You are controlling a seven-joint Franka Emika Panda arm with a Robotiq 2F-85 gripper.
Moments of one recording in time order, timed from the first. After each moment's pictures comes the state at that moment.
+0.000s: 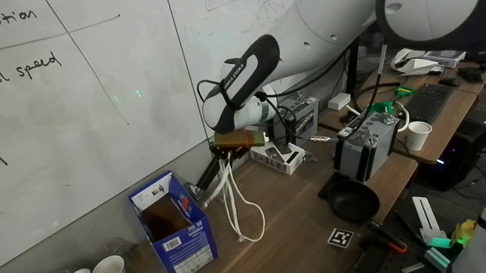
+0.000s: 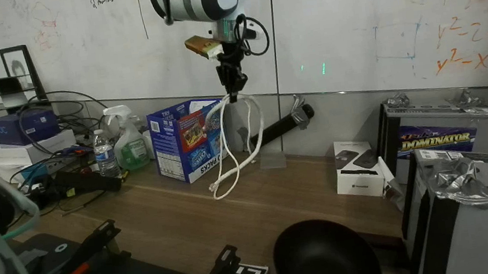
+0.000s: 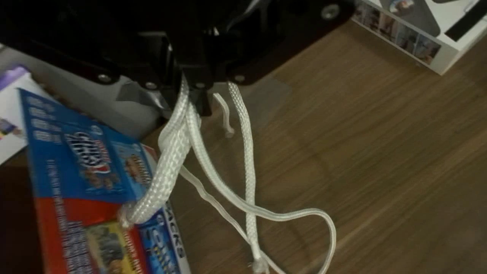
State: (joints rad) arm 0.11 0.33 -0.02 -2.05 0.27 2.57 0.45
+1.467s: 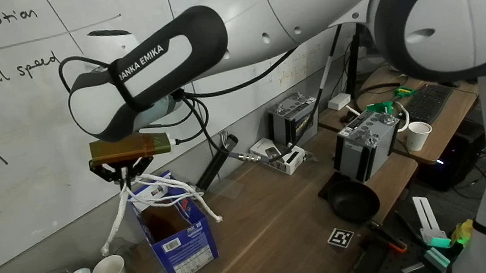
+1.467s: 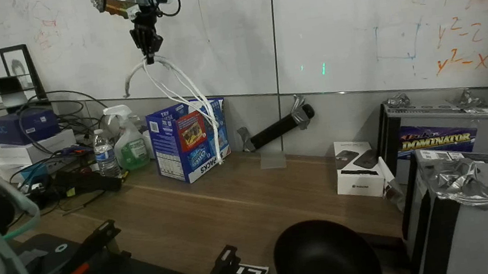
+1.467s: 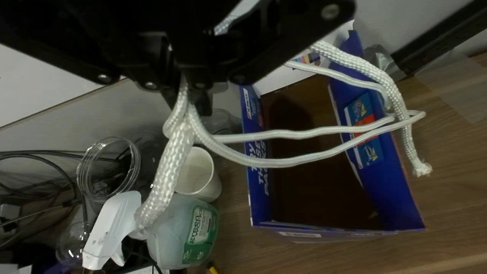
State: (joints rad) arm 0.34 0.41 0.16 -1.62 0.13 2.30 0.59
